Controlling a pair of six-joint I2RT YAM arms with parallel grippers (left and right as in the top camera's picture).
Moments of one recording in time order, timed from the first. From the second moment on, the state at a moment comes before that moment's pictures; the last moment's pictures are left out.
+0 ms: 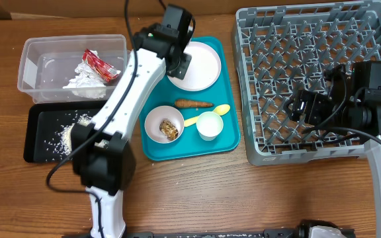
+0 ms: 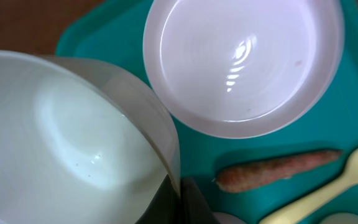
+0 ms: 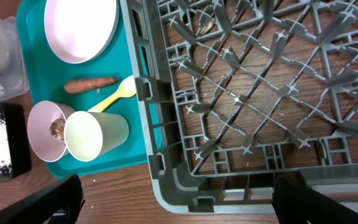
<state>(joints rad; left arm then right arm) -0.37 2.12 1.97 -1.07 -0.17 -0.01 -0.10 1.29 1.32 -1.18 -0.34 0.17</state>
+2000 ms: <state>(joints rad) -0.40 2.00 1.52 -0.99 0.06 -0.52 -0.10 1.29 1.32 -1.18 -0.34 0.17</state>
